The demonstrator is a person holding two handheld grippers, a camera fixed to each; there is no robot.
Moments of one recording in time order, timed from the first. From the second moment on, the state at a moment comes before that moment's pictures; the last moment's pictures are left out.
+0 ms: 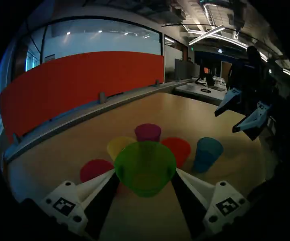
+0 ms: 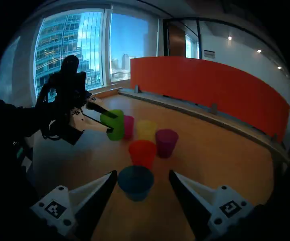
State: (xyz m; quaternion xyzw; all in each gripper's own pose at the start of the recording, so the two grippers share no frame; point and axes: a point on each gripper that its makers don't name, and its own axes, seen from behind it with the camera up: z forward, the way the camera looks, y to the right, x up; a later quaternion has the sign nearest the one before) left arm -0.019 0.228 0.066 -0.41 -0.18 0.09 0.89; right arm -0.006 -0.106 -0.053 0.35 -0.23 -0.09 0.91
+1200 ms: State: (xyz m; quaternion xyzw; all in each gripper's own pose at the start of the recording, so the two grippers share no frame) left arm 0.052 0.202 0.051 -0.39 -0.08 0.06 0.92; right arm -0.029 -0.116 -0.056 0.35 -0.24 -0.09 0.90
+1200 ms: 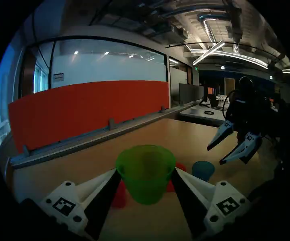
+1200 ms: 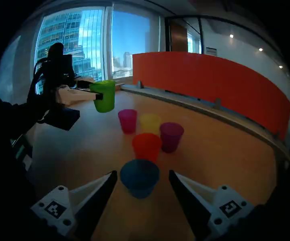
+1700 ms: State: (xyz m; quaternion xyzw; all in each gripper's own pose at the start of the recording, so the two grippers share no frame) left arm 0.081 0.191 0.048 -0.37 -0.03 0.04 0.93; right arm -0.046 -0.120 -0.056 0.36 -0.25 -0.10 0.89
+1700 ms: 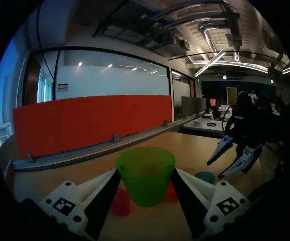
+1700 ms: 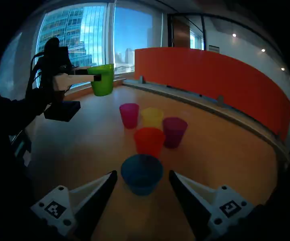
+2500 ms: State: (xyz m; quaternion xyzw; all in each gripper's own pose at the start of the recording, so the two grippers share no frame) left arm 0.082 0.181 0.044 -0.37 -0.02 0.04 0.93; right arm -0.076 -0.131 -0.046 0.36 -0.27 -0.12 0.88
